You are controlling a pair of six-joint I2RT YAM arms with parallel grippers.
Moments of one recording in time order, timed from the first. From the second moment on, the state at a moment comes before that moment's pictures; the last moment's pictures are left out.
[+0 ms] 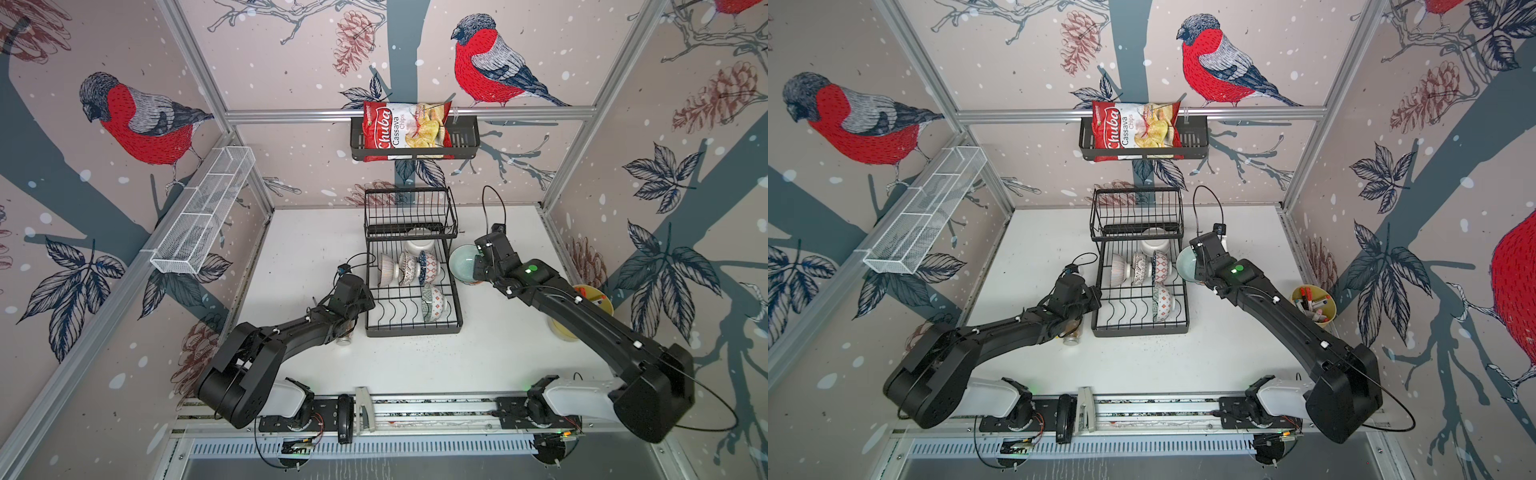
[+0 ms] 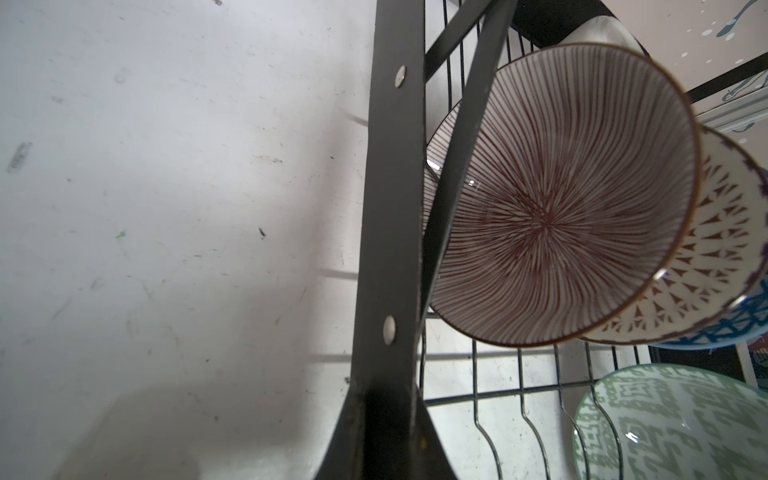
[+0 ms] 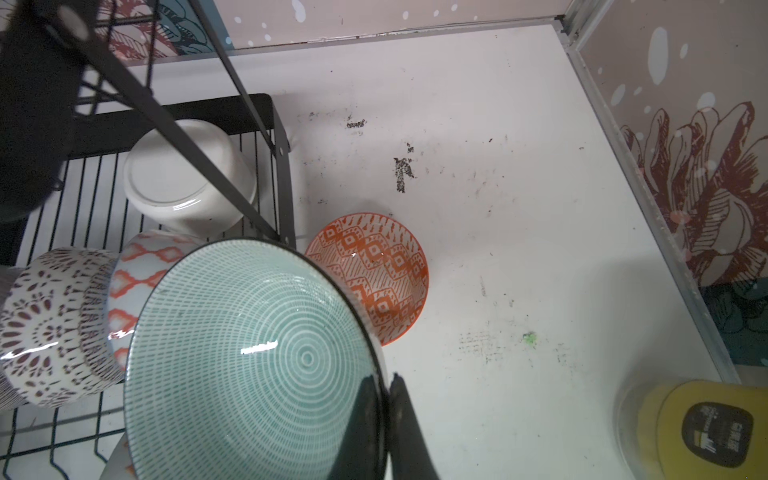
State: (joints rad) left arm -0.50 1.40 0.51 0.18 -0.03 -0.75; right arm 0.63 1.28 1.11 -0.71 0.47 0.48
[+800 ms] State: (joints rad) left arm -0.50 1.40 0.49 0.21 -0.03 -0.75; right arm 0.98 1.44 1.30 -0.78 0.69 0.50
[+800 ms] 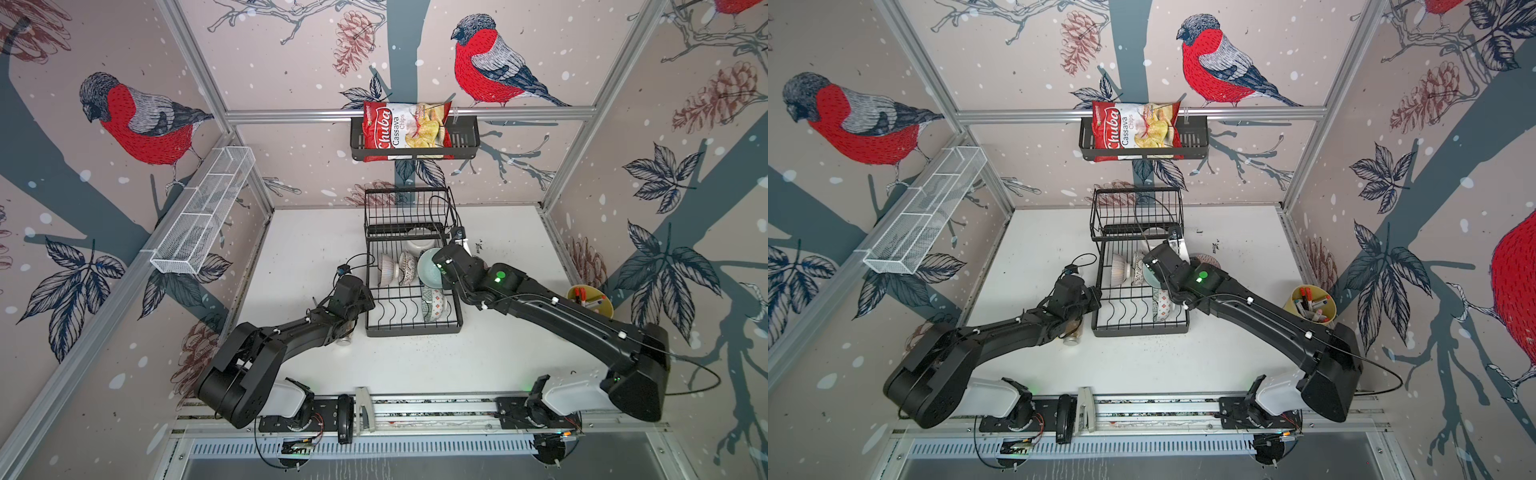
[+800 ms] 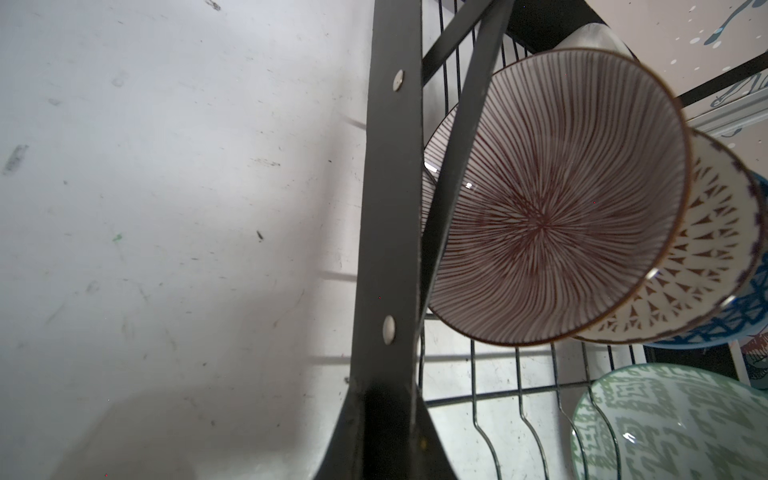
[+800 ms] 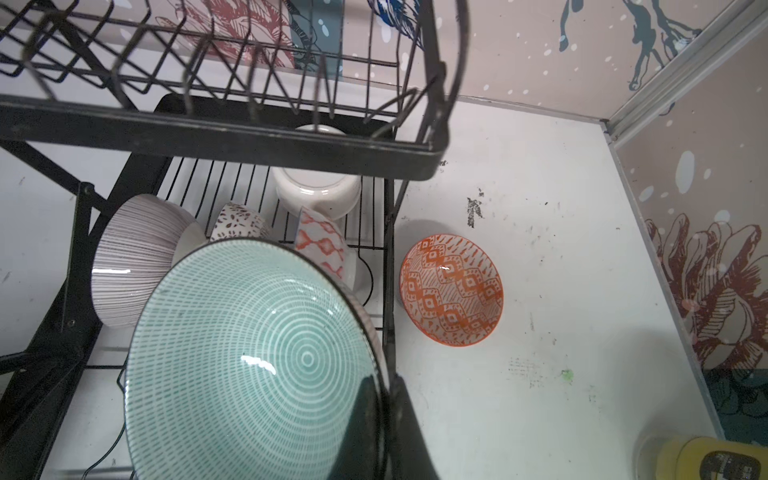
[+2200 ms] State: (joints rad) left arm -0.49 1.37 0.50 0.19 0.04 -0.79; right arm 1.20 1.80 1.45 -0.94 0.96 0.53
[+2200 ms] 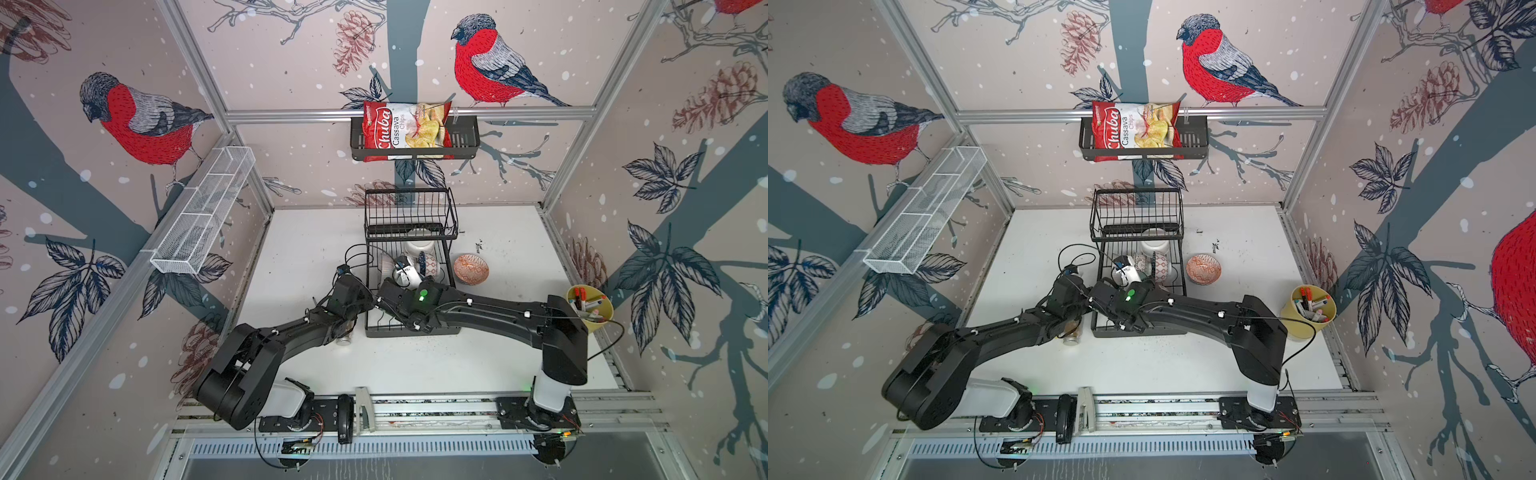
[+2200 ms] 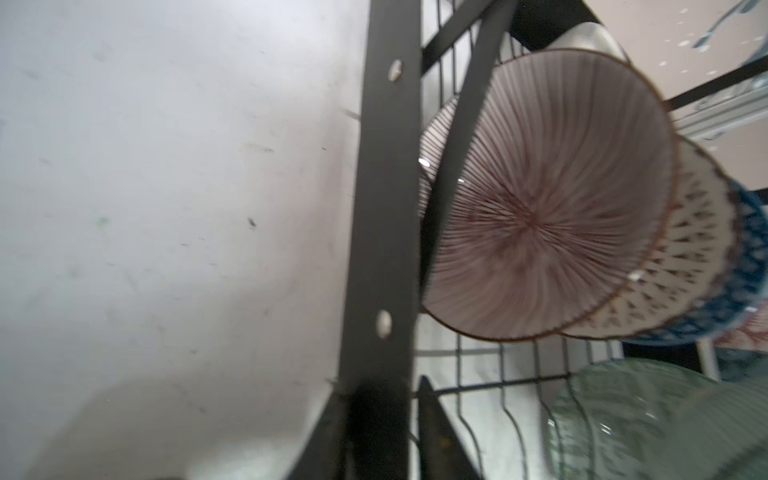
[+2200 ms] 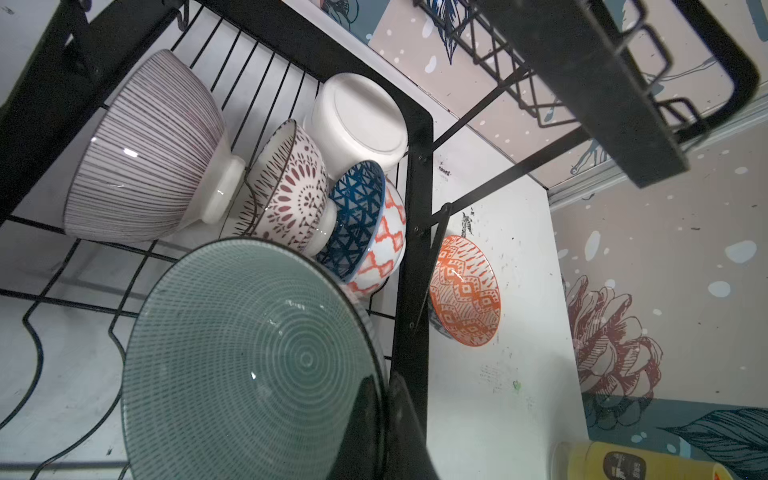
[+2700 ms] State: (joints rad) left arm -0.49 1.26 0.50 0.14 0.08 -0.80; right arm 1.20 1.79 1.44 -0.93 0.95 0.52
